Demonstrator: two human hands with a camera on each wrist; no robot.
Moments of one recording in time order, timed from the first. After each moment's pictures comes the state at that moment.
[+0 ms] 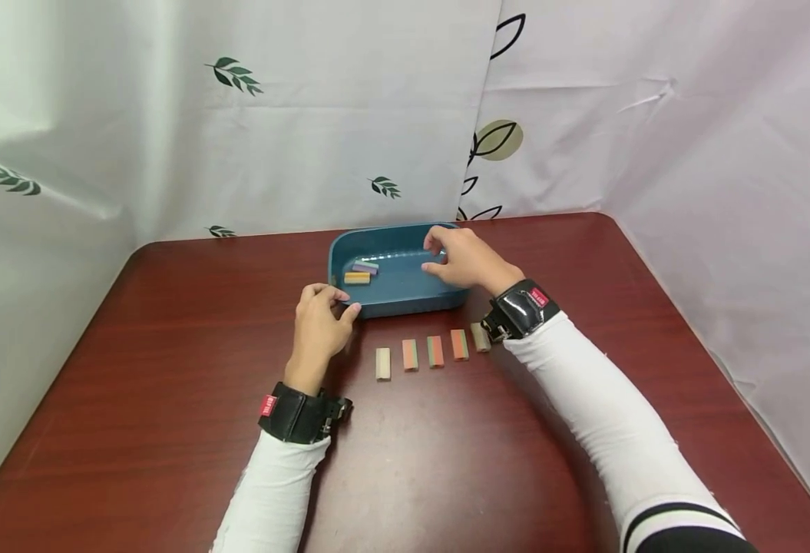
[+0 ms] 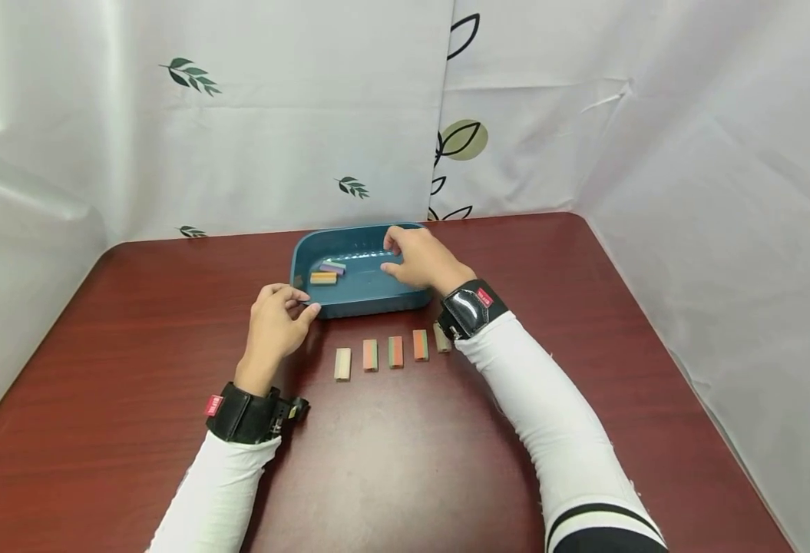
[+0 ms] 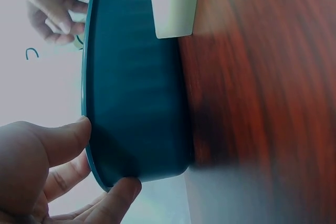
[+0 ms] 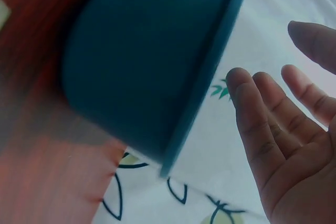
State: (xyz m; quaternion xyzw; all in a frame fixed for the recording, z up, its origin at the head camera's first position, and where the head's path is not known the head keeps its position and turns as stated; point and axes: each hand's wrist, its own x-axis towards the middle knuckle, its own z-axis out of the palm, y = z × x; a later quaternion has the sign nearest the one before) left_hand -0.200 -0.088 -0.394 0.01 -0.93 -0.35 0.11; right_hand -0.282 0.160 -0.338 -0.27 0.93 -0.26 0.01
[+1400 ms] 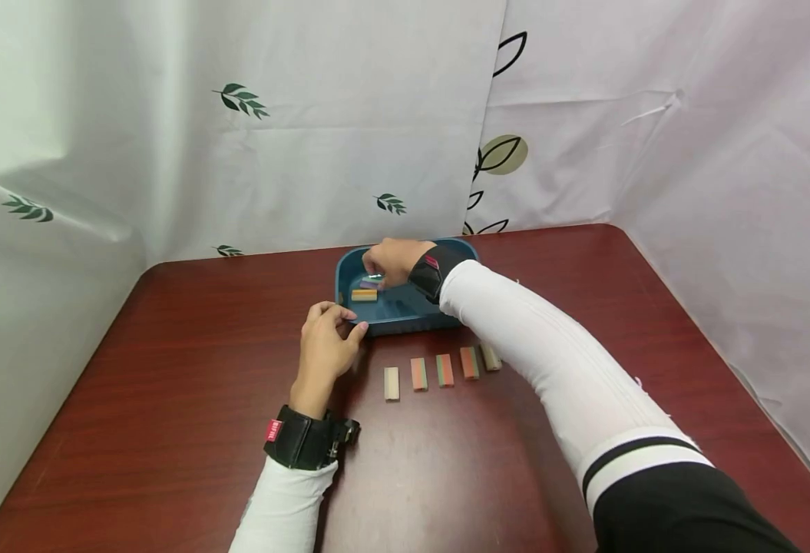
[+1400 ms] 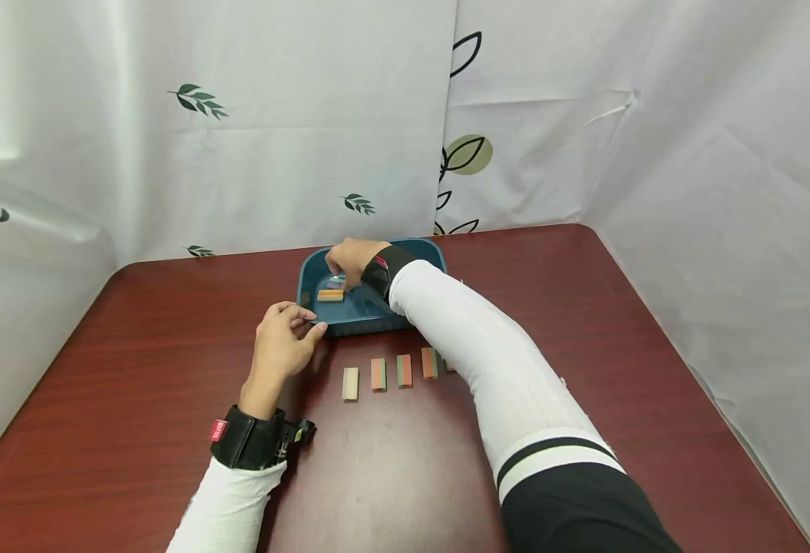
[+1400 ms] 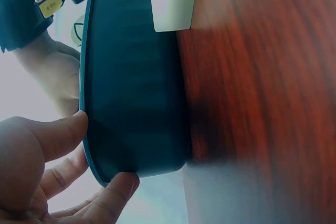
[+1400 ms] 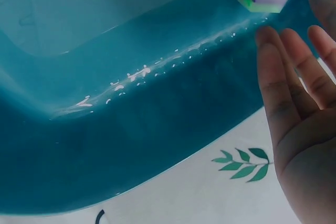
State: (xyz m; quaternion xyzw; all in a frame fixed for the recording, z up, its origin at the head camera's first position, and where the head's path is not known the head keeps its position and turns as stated) left_hand -0.197 -0.090 -0.392 0.01 -0.93 -0.35 0.10; right_hand -0.347 0.056 -0.335 -0.40 0.90 -0.01 0.15
